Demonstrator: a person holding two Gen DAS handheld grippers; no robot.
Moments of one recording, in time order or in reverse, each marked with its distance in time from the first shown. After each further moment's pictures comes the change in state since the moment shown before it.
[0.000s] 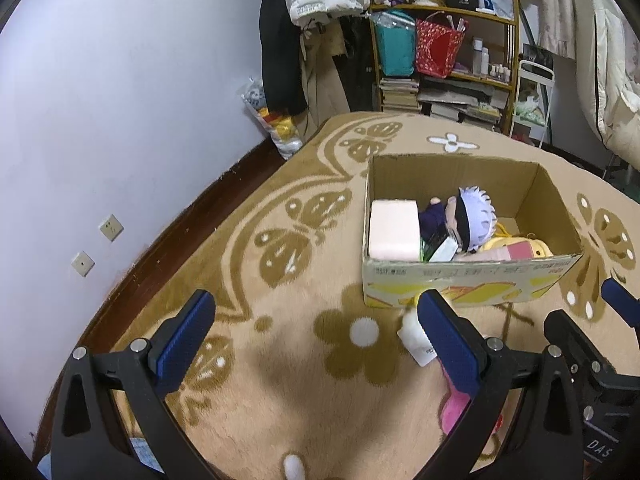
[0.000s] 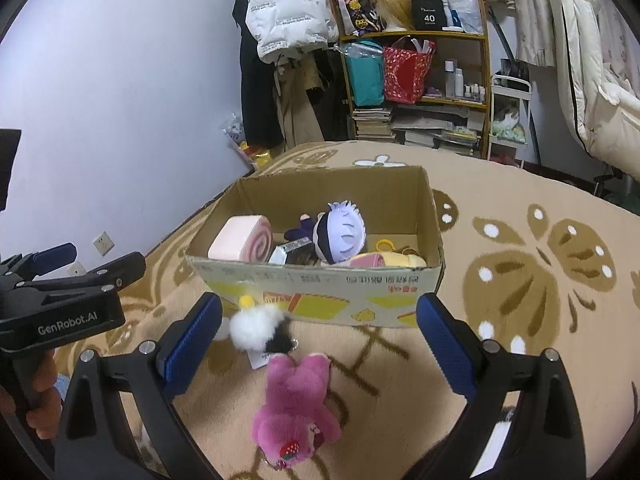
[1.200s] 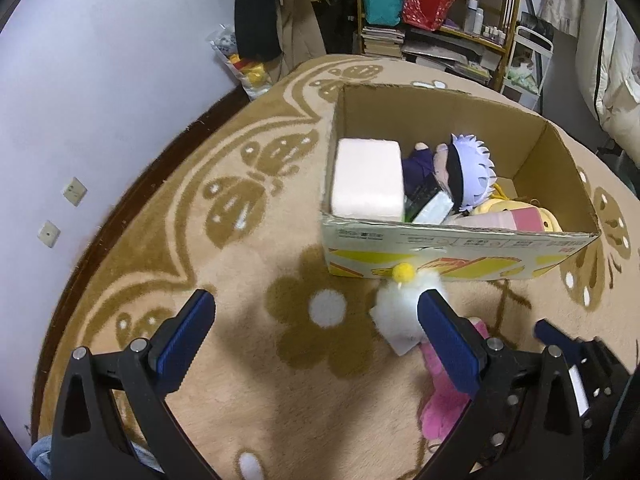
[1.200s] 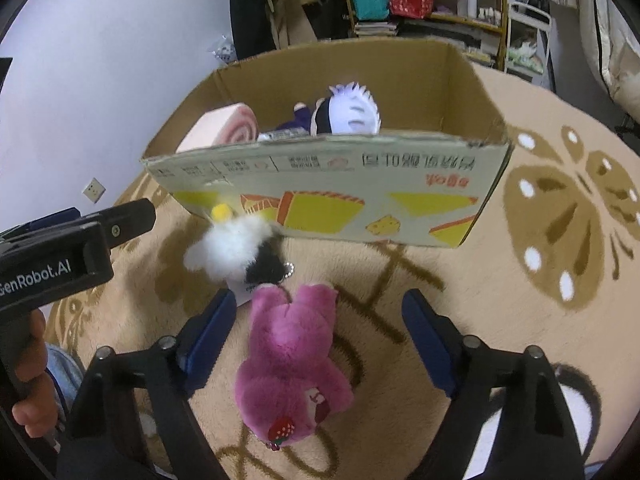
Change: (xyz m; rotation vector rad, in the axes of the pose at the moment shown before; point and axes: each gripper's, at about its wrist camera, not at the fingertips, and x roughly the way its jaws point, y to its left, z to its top) left arm 0.066 -0.024 -0.007 -0.010 0.191 -0.107; right arm 0.073 -0.001 -0.039 0.033 0.309 0.023
